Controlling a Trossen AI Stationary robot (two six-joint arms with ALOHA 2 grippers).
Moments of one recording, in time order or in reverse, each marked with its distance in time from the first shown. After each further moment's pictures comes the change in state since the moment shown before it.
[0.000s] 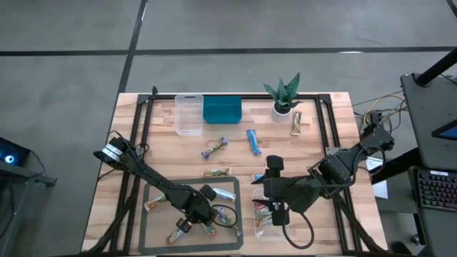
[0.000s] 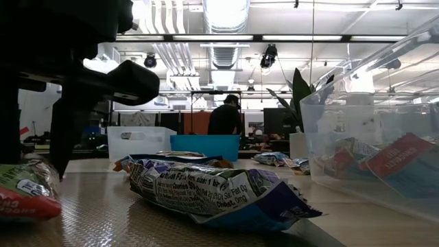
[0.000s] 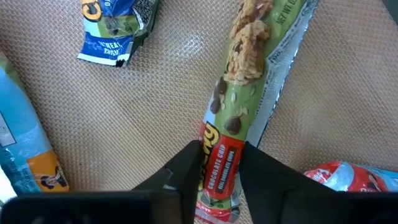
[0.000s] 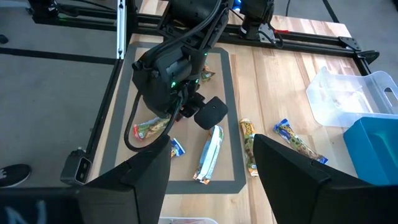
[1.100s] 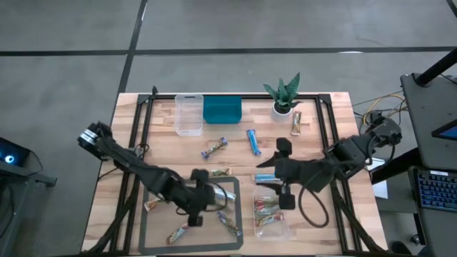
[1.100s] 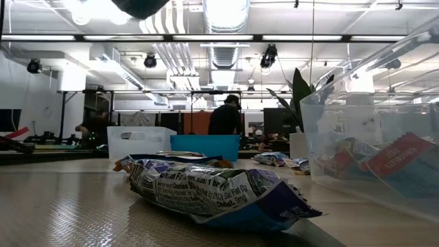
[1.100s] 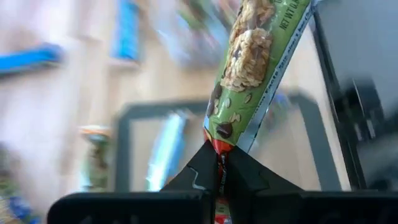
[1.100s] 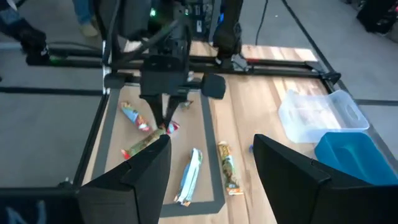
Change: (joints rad) left arm 0.011 -0.312 0.093 0.019 -0.346 -0.507; right arm -0.051 -0.113 -0.001 0.028 0.039 -0.042
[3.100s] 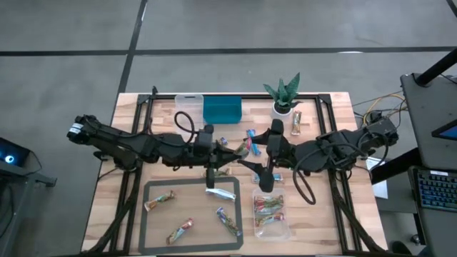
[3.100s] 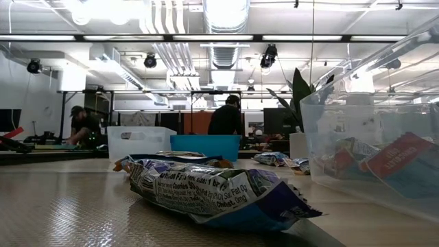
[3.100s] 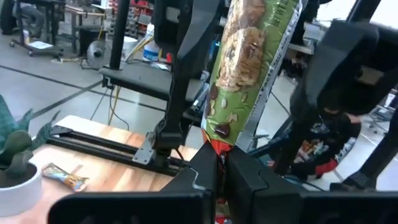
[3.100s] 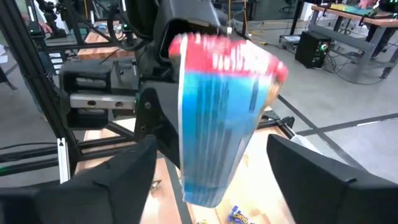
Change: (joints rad) left arm 0.245 -0.167 0.025 0.687 -0.035 0.141; right arm -0.108 0.027 0.001 0.317 0.146 -0.047
